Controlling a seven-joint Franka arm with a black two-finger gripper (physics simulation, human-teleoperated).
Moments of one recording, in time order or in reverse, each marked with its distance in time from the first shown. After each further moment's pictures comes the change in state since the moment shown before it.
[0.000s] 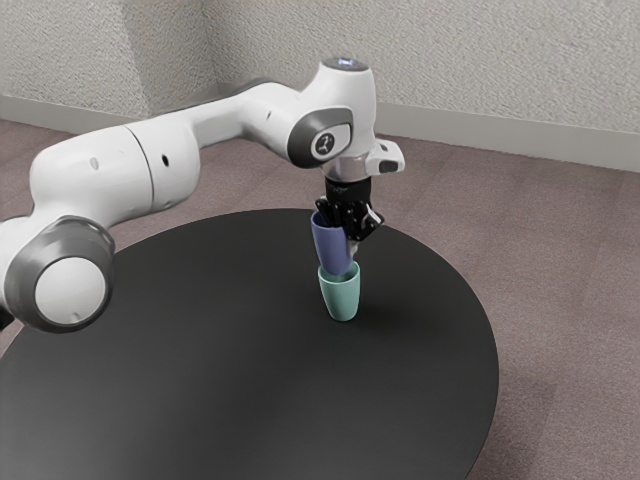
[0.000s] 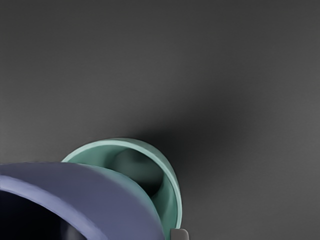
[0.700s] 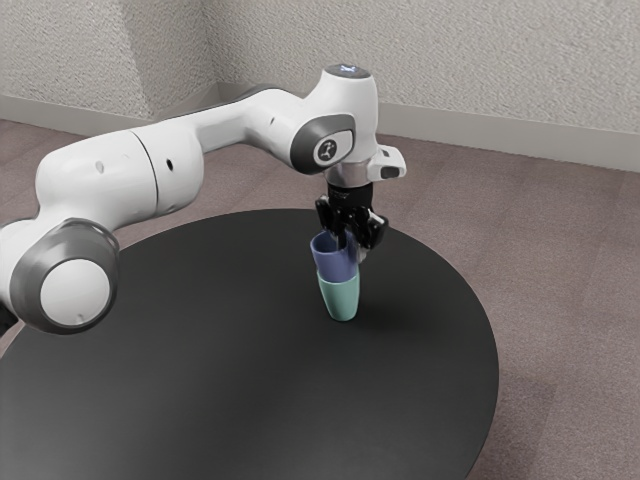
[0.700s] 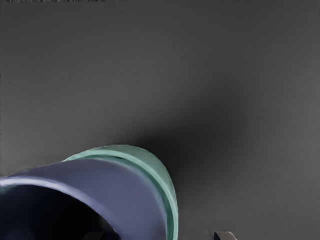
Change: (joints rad) arm -0.001 0.019 -0.002 0.005 0.007 0.011 0.002
